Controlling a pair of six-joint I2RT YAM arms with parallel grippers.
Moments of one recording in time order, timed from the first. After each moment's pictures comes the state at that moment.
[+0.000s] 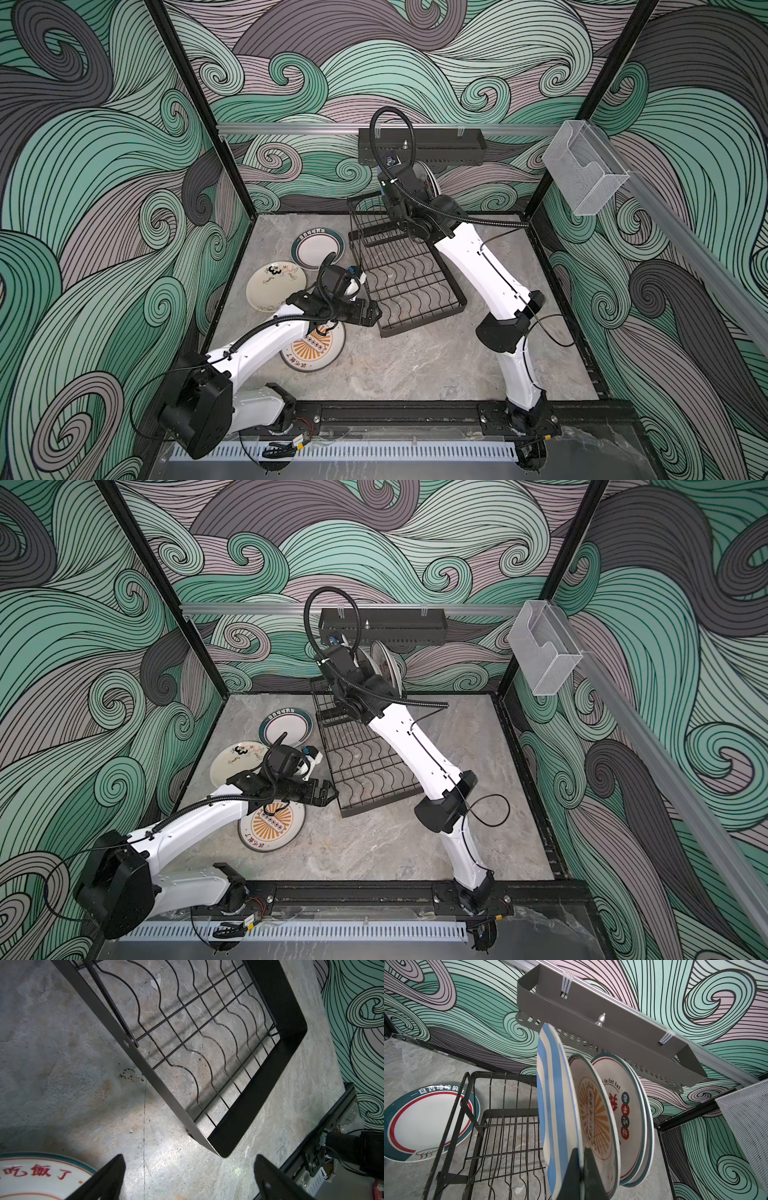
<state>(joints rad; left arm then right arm) -0.55 1.24 0.80 -0.49 0.28 -0.37 0.81 2.14 2.63 -1.04 0.76 -0.02</state>
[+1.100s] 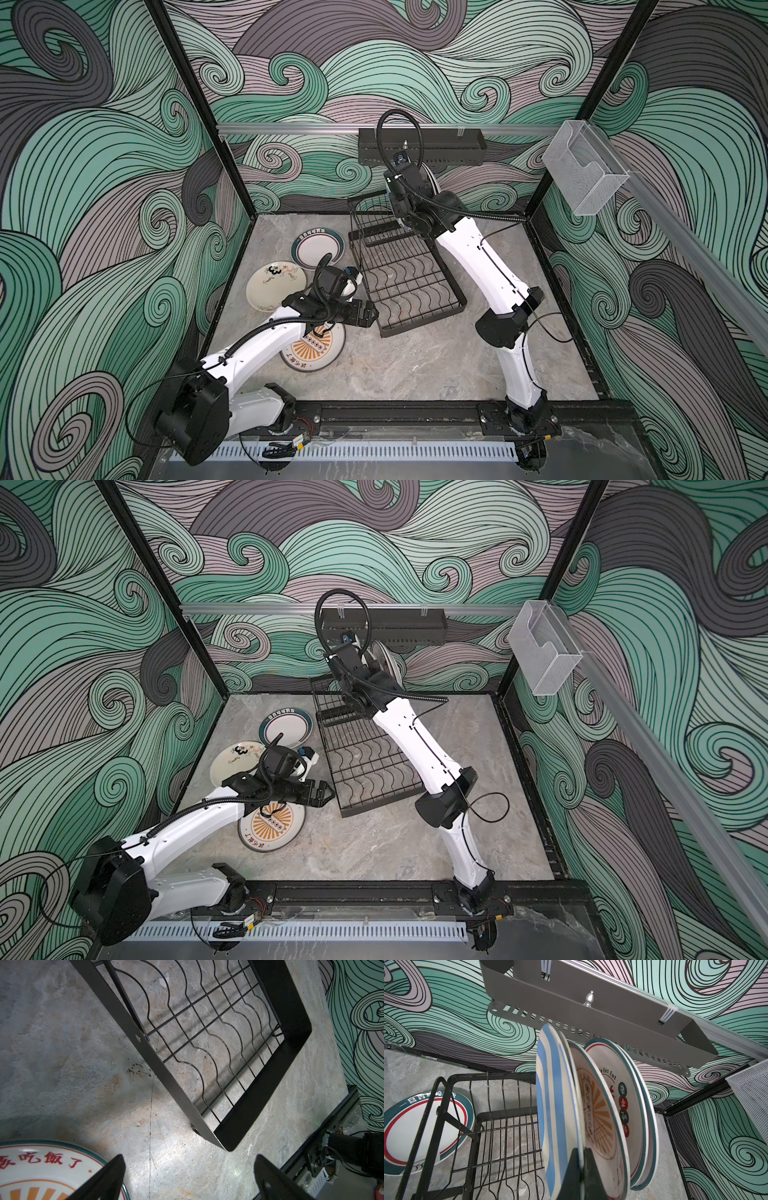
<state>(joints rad) -0.53 1.21 0.79 -0.51 0.27 -0.37 0.75 2.16 2.63 -1.08 0.72 0.08</state>
